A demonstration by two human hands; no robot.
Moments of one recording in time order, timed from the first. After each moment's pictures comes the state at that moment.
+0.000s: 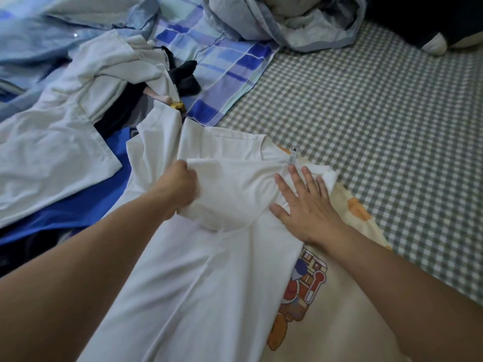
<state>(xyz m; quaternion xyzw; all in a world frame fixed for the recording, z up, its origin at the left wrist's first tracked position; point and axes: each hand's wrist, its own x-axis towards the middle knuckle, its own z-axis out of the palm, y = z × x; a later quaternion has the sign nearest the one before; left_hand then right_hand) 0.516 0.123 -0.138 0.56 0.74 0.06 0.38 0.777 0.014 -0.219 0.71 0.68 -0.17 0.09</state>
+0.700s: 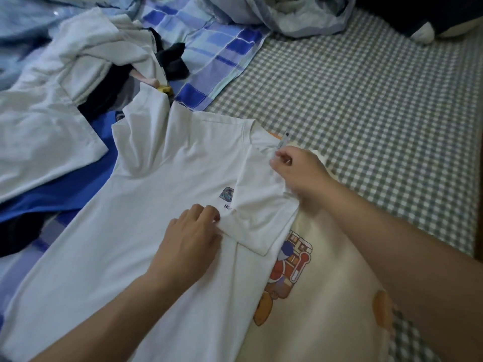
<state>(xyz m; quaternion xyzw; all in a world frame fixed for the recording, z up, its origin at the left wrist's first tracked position) 0.509 -0.015 -0.164 0.82 0.52 0.01 0.22 0.785 0.046 -0.167 0.77 0.52 -0.33 -0.18</state>
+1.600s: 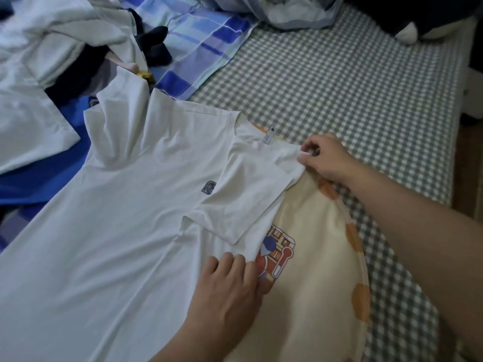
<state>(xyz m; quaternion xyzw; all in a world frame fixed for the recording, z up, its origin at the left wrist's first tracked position) 0.574 -0.112 -0.184 0.91 0.40 0.08 0.08 0.882 0.049 -0.179 0.79 0.53 -0.30 -0.11</state>
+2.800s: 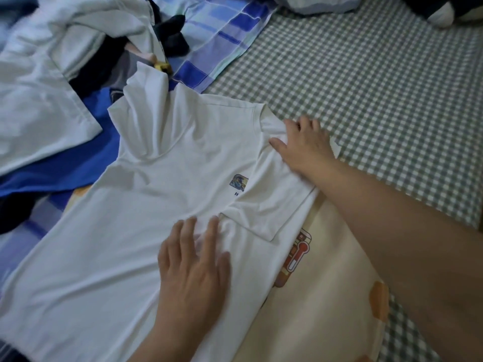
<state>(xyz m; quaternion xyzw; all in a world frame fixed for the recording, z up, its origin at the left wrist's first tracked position) 0.520 -0.106 -0.178 0.77 0.63 0.08 0.10 0.805 0.083 -0.202 0.77 0.63 -0.13 0.04</state>
